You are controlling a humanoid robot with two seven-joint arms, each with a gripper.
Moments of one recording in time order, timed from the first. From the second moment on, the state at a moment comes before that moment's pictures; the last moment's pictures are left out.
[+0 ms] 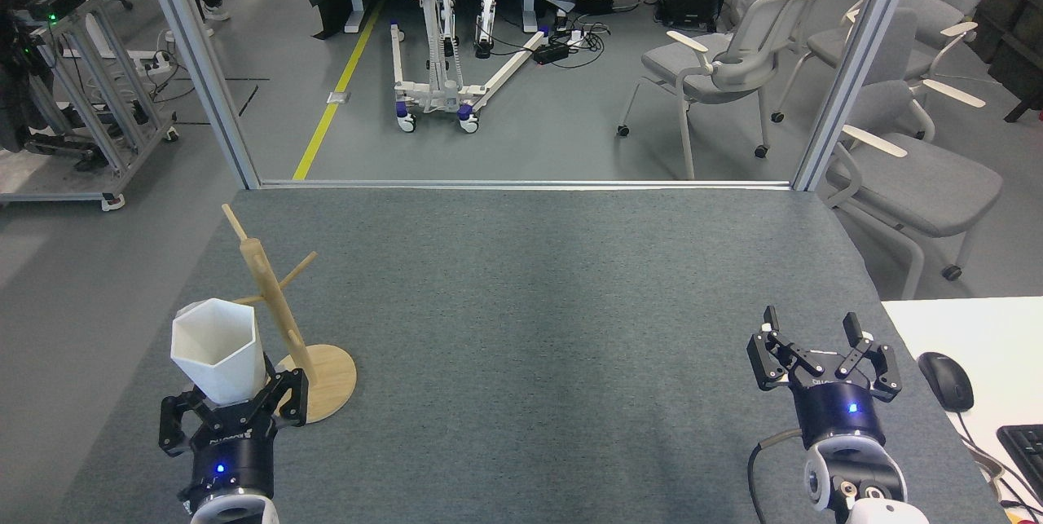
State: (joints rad) left arm -0.04 0.12 -0.01 -1.48 -1.40 0.31 0.19; right arm -0.17 -0.08 -0.15 -1.41 1.45 -0.02 -0.01
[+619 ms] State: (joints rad) left arm -0.07 0.13 -0.01 -1.44 -1.41 0.23 0.20; right arm -0.17 -0.07 -0.15 -1.35 1.45 -0.02 -0.01
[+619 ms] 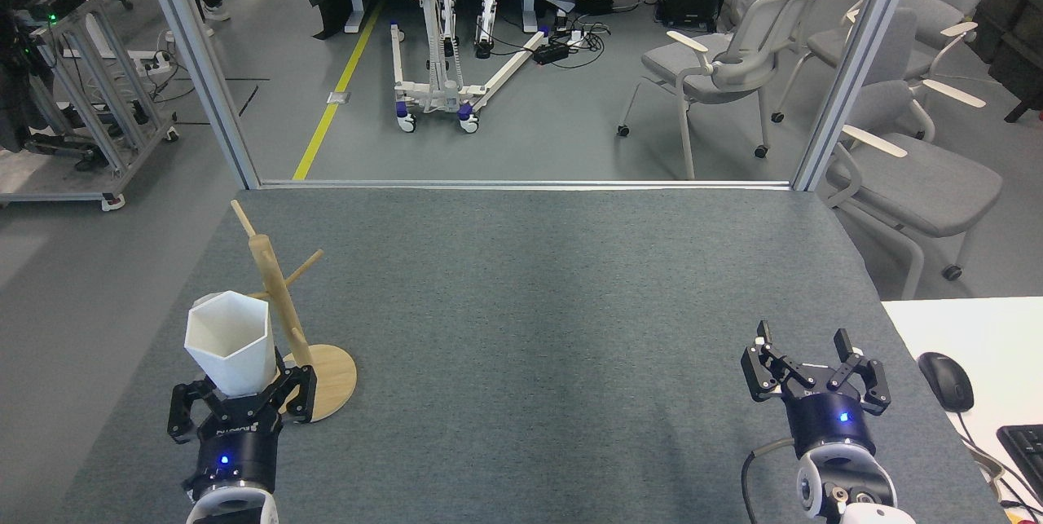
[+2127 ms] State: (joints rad) left arm -0.11 0.14 -0.01 -1.37 -1.41 0.22 0.21; right arm -0.23 -0.06 -0.14 -1.34 1.31 -0.03 0.00
